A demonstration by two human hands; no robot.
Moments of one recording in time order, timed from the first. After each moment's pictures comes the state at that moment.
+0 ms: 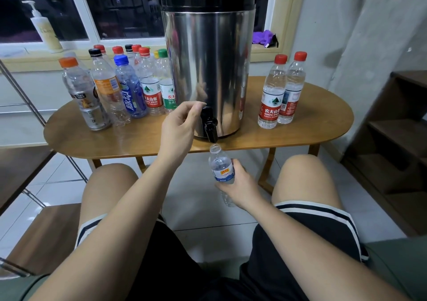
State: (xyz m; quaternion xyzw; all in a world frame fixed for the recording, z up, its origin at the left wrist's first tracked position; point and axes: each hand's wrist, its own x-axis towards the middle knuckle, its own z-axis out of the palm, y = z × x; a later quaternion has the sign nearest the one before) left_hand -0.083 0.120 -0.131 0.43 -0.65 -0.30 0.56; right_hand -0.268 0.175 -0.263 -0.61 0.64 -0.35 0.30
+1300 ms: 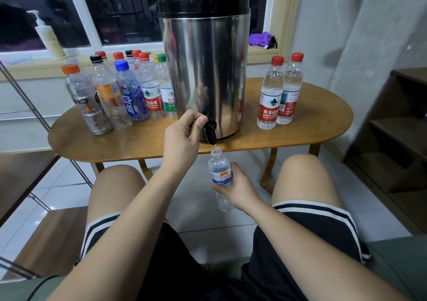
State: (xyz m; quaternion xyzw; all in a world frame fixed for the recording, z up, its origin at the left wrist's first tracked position) left_hand -0.089 0.142 -0.139 0.44 -0.70 -0.17 0.53; right_hand -0.264 0.169 -0.276 -0.60 0.64 -0.35 0.32
